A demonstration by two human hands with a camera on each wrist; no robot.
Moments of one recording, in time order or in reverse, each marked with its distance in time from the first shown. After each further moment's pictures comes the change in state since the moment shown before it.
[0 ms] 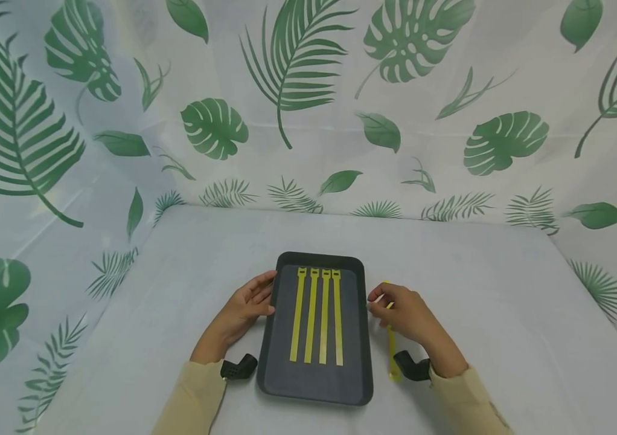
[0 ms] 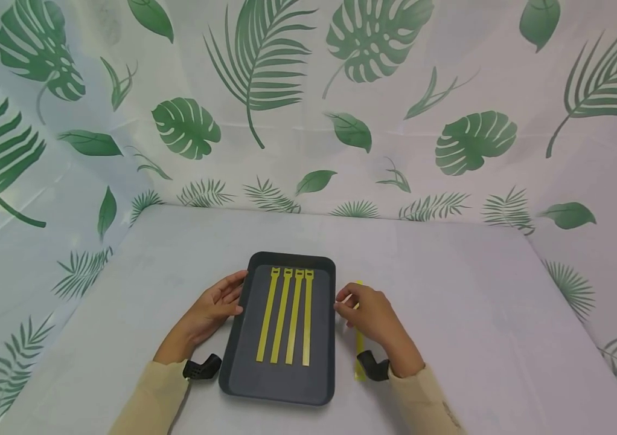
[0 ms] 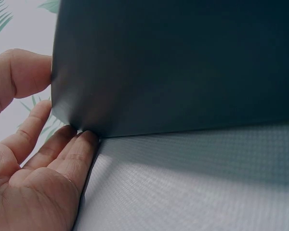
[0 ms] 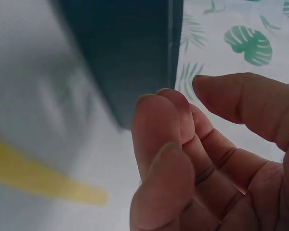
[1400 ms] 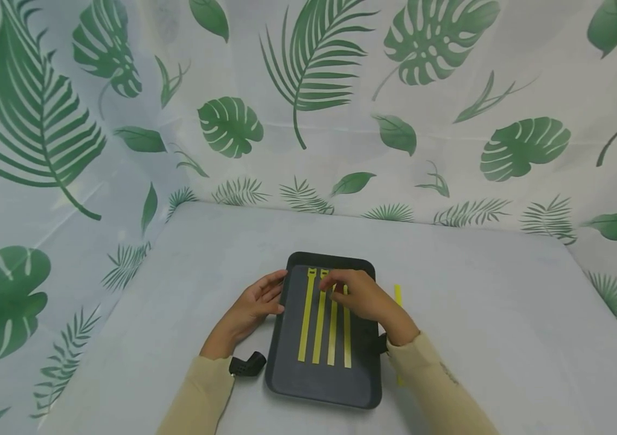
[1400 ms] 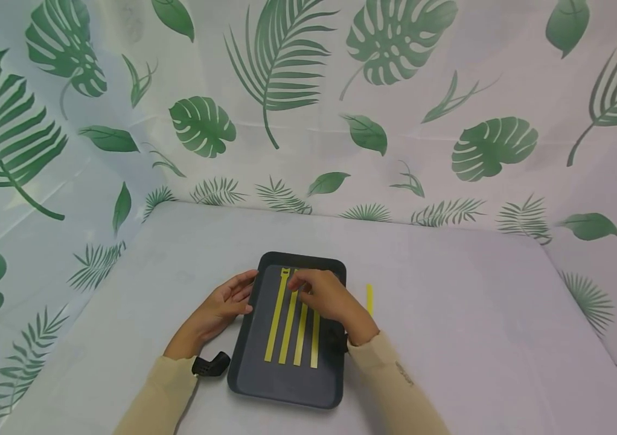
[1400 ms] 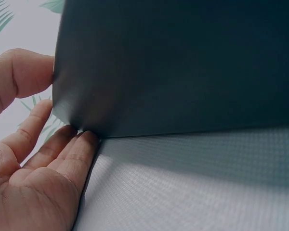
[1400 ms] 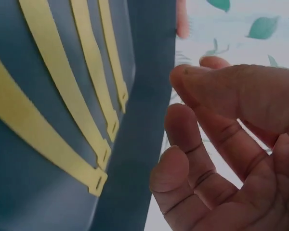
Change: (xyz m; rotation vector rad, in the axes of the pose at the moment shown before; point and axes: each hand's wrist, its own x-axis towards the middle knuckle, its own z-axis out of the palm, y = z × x) left_hand 0.001 0.001 -0.002 -0.007 -0.009 0.007; right_hand 0.062 -0.050 0.041 -0.114 -0.141 -0.466
